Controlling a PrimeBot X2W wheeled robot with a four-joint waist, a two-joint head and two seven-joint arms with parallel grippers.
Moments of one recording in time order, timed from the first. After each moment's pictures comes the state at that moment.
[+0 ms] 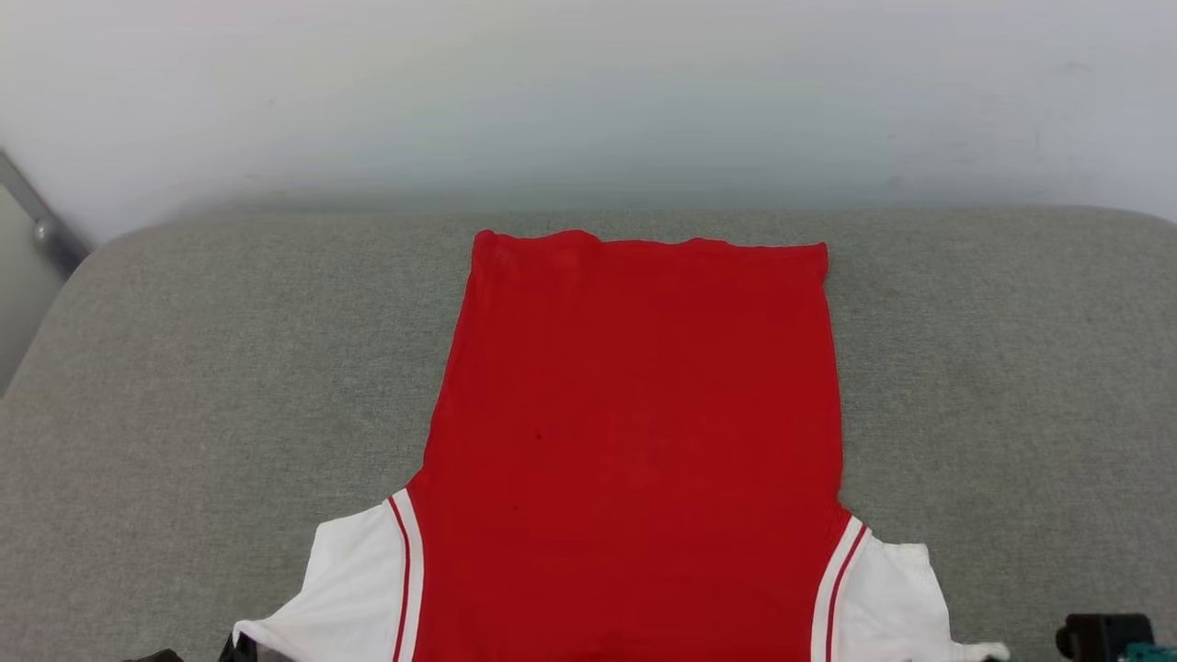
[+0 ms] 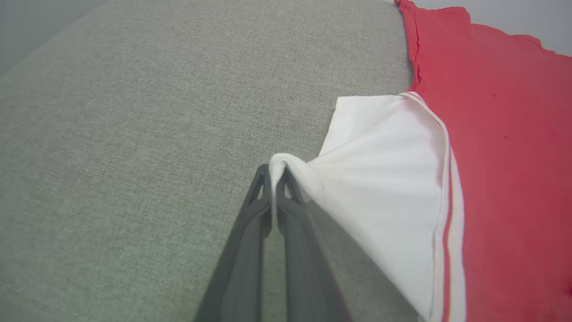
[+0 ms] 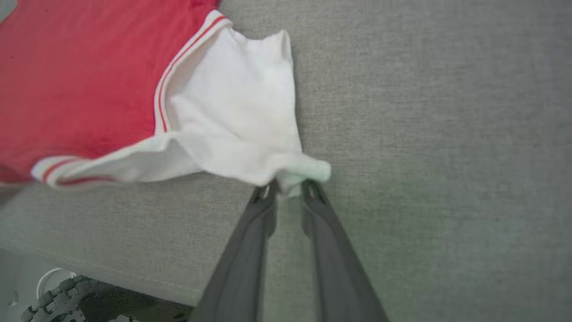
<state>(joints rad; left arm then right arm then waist) 0.20 0.39 -0.19 0.18 -0.65 0.22 -0.14 0.23 -0.27 0.05 0.14 0.46 0.13 0.29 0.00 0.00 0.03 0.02</state>
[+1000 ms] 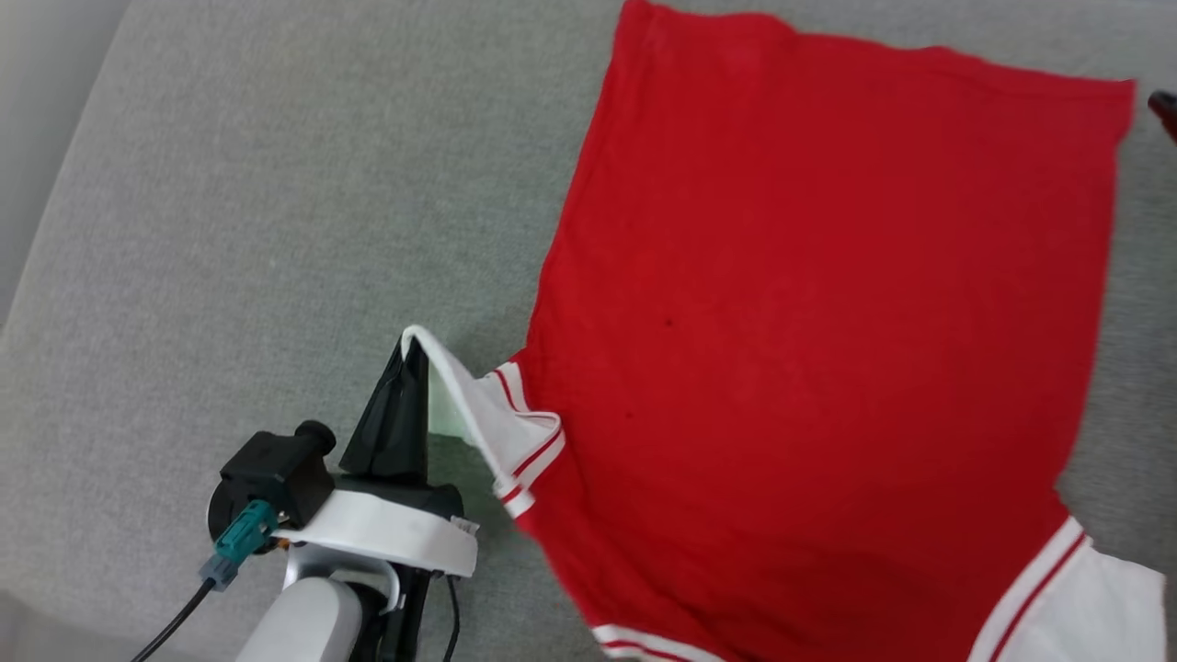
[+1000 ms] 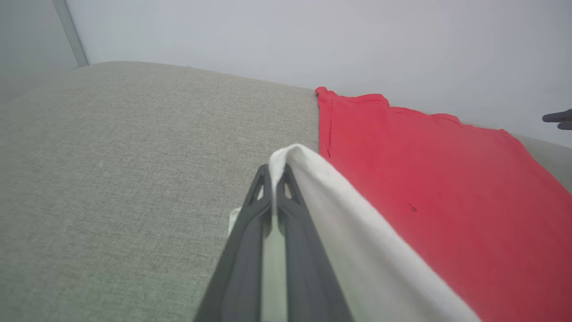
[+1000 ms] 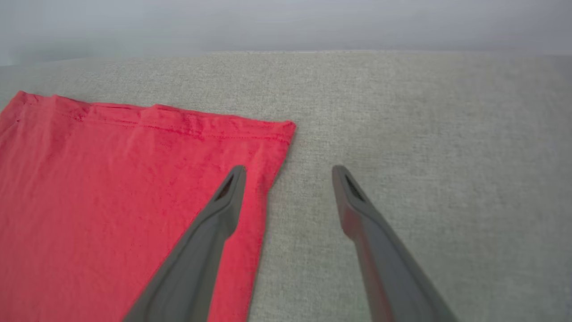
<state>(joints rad) -0.18 0.26 -0.35 0.01 -0.52 0.13 -0.25 -0.94 -0.40 -0.11 0.65 0.33 0.13 0.69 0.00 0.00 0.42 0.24</state>
